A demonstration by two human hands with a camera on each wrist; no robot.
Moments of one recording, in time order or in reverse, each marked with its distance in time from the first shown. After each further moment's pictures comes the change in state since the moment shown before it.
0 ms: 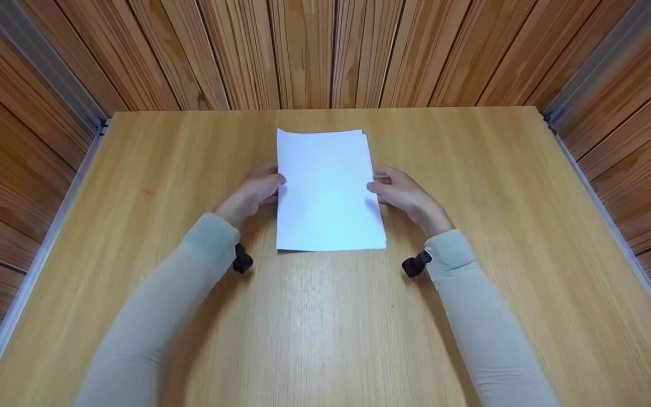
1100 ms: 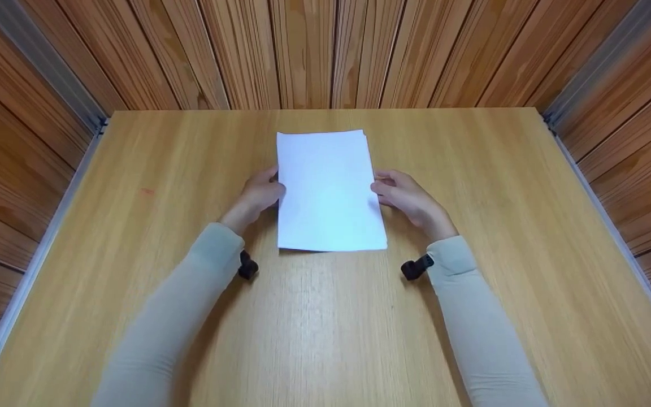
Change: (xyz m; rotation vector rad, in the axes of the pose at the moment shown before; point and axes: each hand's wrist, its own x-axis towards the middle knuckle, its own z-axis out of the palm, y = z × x) left_hand 0.006 -0.019 0.010 0.200 0.083 0.110; right_hand -0.002 0.009 -0.001 0.133 -0.010 -0.045
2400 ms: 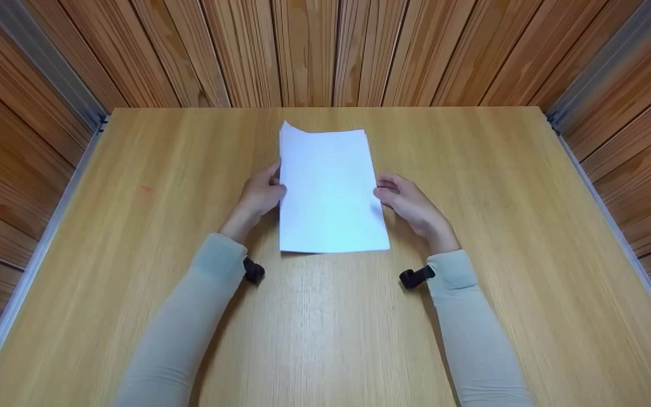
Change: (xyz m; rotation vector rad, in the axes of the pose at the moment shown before) left_hand -0.007 -0.009 0.004 -0.031 0.066 0.158; right_hand -0.006 0.013 0.007 0.033 0.018 -0.076
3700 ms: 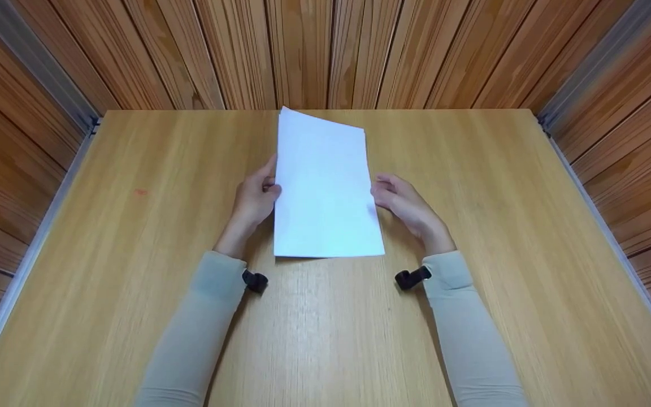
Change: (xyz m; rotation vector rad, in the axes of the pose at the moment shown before) left_hand -0.011 0.003 0.008 0.003 0.143 0.142; right_hand 0.000 0.001 -0.003 0.052 0.026 -0.010
